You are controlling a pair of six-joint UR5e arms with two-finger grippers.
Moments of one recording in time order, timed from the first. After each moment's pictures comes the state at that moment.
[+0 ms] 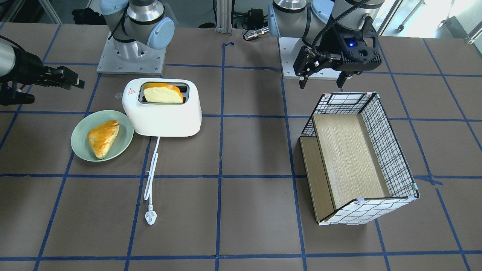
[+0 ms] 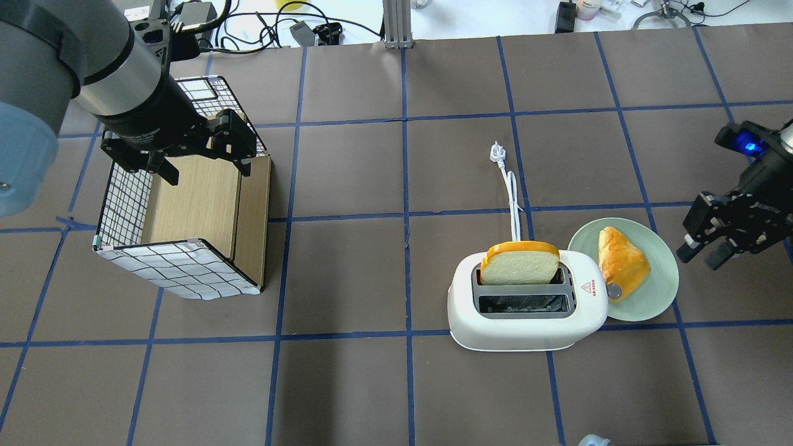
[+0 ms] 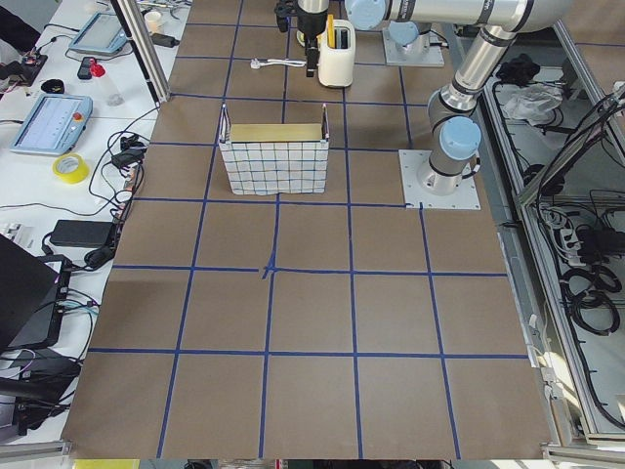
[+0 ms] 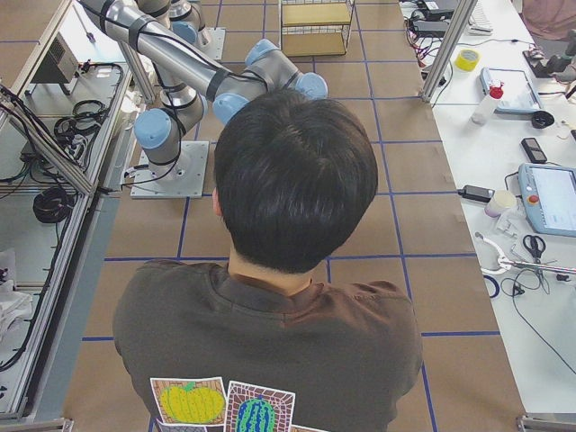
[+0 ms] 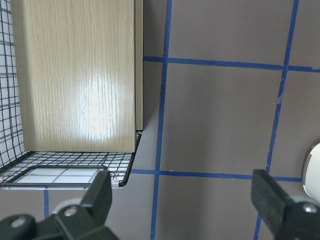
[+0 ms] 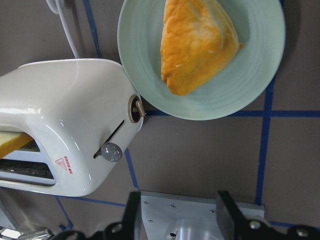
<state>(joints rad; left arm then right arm) -1.58 -1.46 -1.67 -1.53 1.56 -0.10 1.03 -1.58 1.80 -1.31 -1.49 -0.47</state>
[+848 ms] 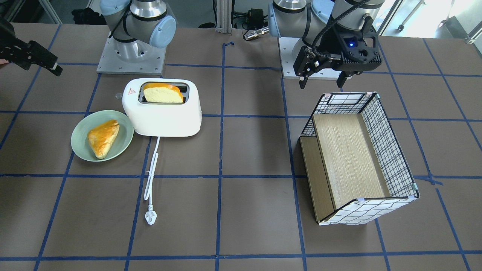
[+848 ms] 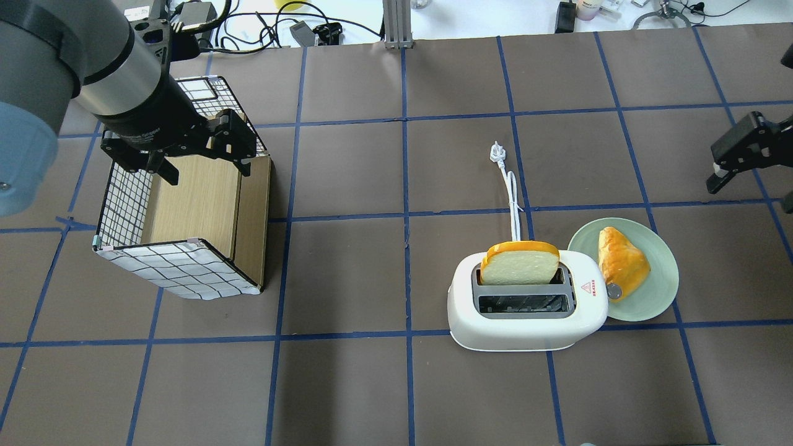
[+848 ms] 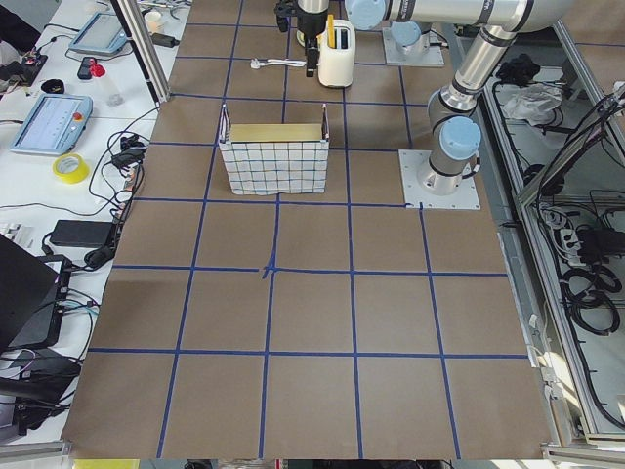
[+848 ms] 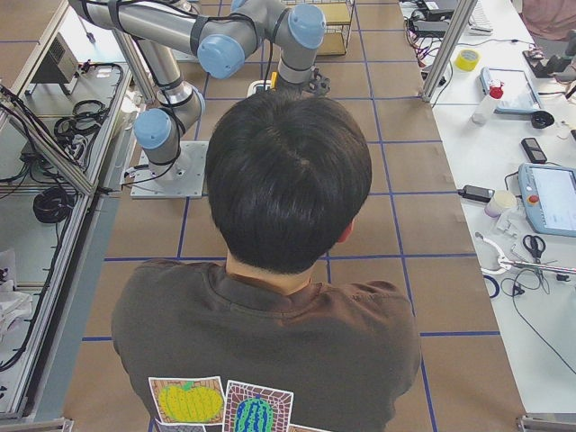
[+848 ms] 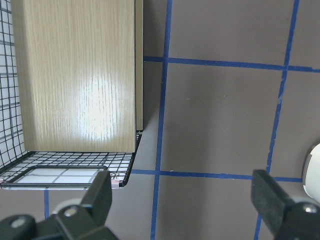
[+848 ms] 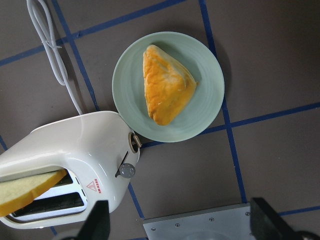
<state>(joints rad) -1.58 -1.46 -1.67 -1.53 1.56 -0.10 1.11 -1.67 1.64 -1.33 -1.52 -0.18</state>
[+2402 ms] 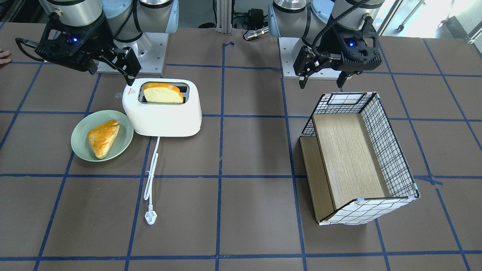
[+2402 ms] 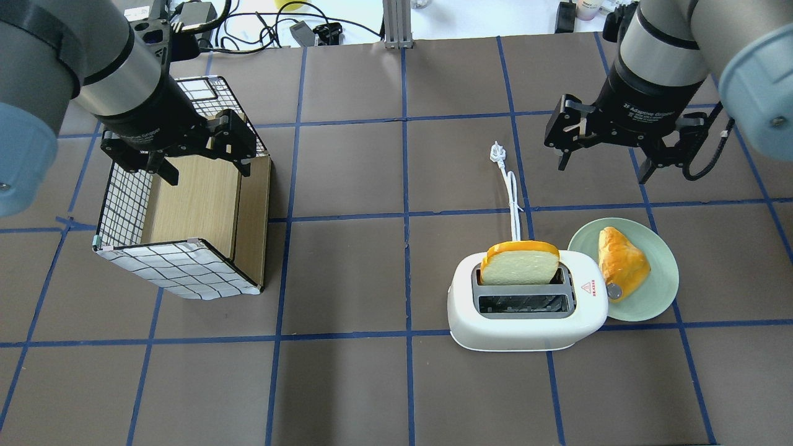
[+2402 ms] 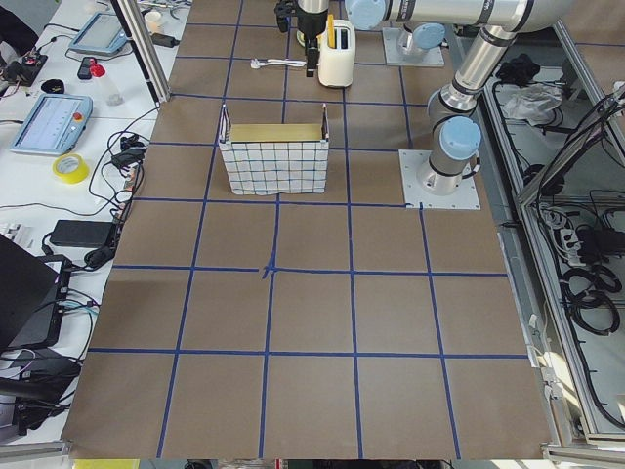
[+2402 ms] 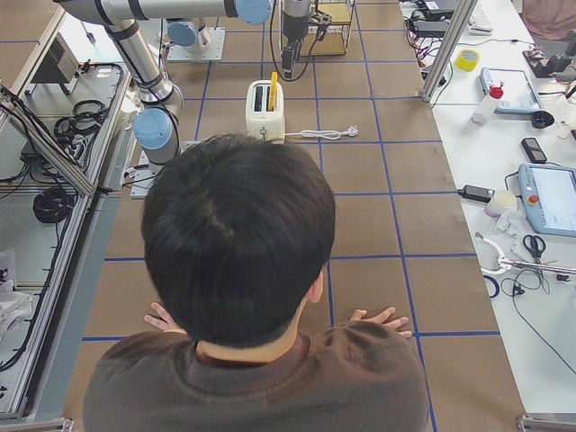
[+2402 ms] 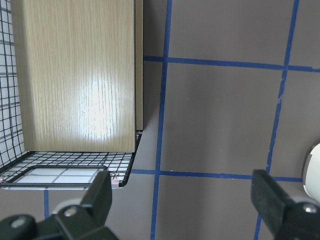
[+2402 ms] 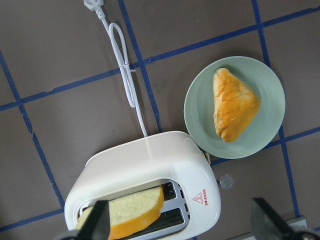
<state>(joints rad) -1.58 -1.46 -1.67 -1.53 1.56 -0.10 1.58 -1.66 1.63 -1.50 -1.61 0.31</state>
